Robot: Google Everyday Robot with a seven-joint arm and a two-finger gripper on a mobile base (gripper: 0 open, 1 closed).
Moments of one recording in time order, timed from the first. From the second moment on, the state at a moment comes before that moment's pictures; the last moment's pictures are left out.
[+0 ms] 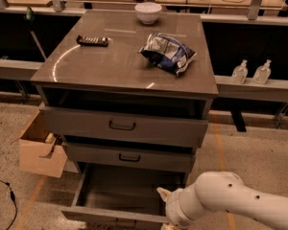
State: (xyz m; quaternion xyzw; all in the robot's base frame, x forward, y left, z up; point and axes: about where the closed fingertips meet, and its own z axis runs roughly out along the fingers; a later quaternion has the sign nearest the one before) arm 0.353 -0.046 0.521 -0.63 0.72 0.22 0.19
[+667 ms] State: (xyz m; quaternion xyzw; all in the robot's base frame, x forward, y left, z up) arm 0.349 -0.018 0.405 -0.62 0.75 0.19 0.15
